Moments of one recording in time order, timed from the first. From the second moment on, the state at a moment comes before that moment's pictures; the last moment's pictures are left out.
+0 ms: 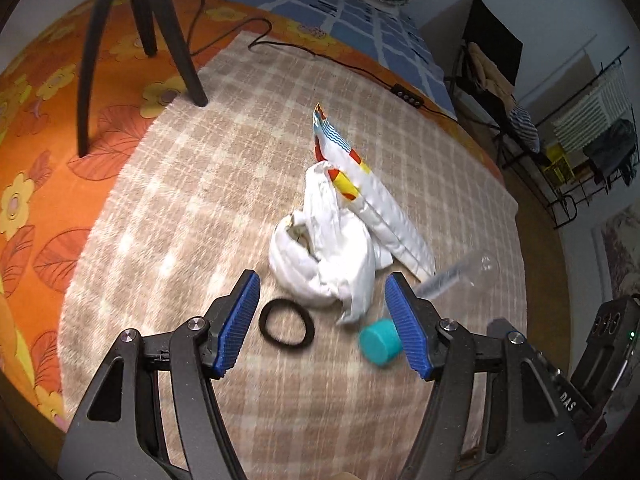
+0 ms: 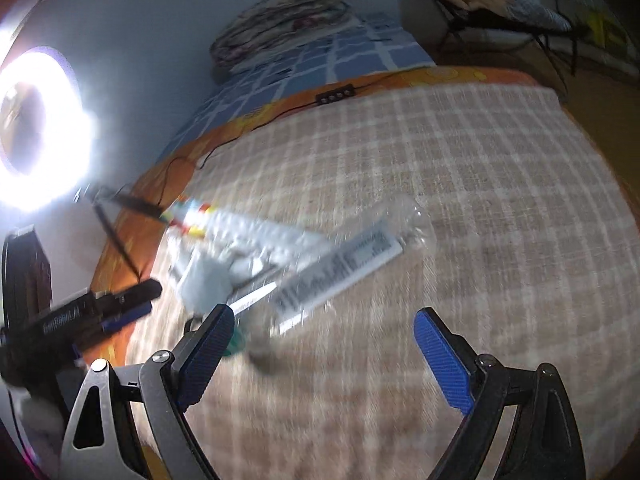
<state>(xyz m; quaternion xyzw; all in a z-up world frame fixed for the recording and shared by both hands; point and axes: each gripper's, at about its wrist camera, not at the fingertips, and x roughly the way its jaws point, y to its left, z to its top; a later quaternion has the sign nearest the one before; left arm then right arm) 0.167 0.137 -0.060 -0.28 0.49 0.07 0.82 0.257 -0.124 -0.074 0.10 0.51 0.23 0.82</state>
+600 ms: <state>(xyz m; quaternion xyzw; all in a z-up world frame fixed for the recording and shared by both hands) 0.201 0.149 -0.094 -0.33 0.50 0.08 0.79 0.303 -0.118 -0.127 0.21 0.57 0.20 0.77</state>
